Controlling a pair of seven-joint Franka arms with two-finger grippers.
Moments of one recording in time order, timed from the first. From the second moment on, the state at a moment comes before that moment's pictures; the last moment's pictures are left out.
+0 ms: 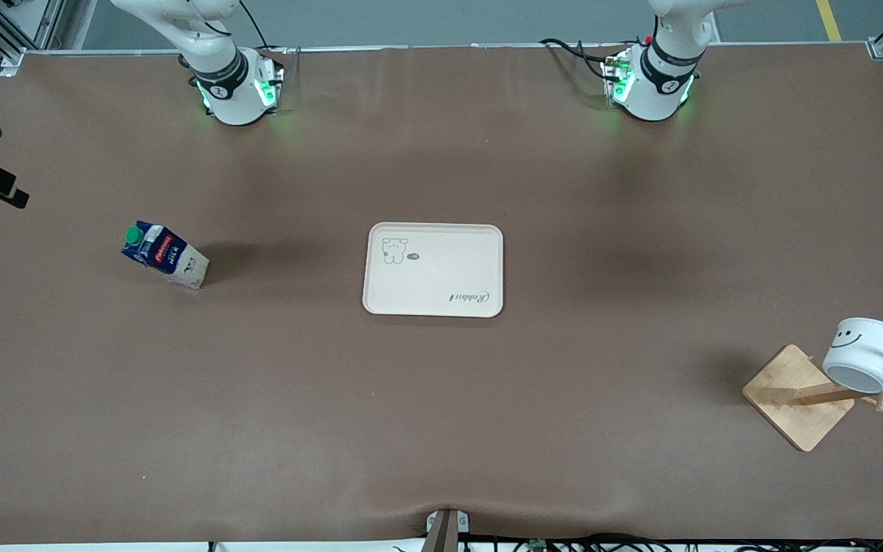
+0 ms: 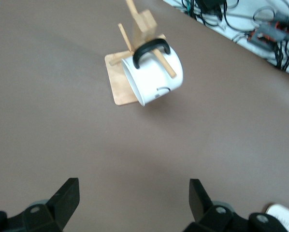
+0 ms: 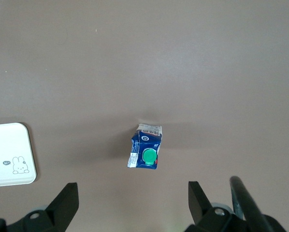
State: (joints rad) left arm 0.27 -0.11 0.00 -1.80 -0.11 1.90 -0.19; right arm -0.12 0.00 -0.03 -1.53 0.04 1.50 -0.01
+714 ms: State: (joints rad) left arm 0.35 -0.10 -0.01 -2.05 -0.41 2.27 -0.13; right arm -0.12 0.00 -0.03 -1.53 0.04 1.50 -0.01
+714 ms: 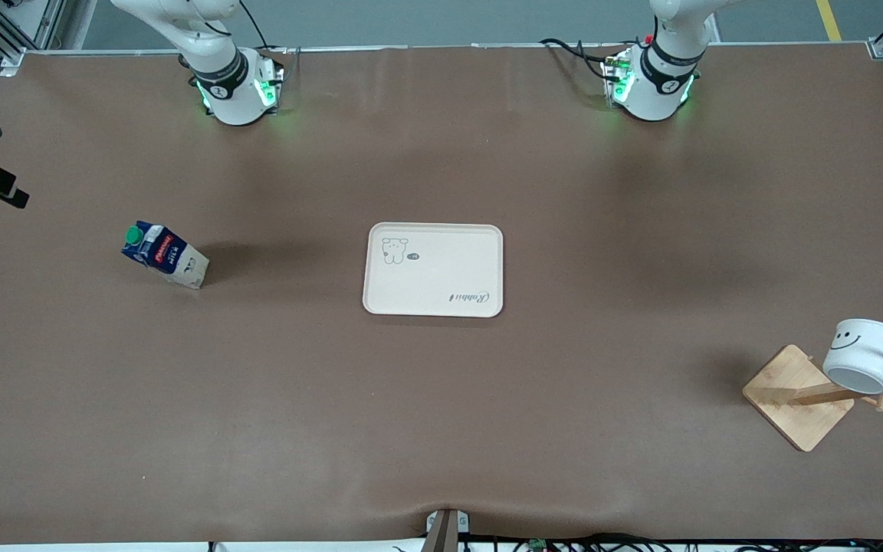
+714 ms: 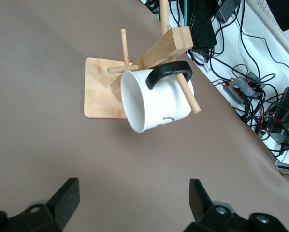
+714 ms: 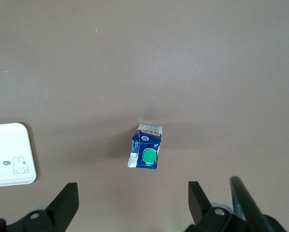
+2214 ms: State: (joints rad) left arm 0.33 0.13 -0.10 -2.11 -0.77 2.75 0.57; right arm -0.12 0.00 -0.03 -1.53 0.04 1.50 -0.01
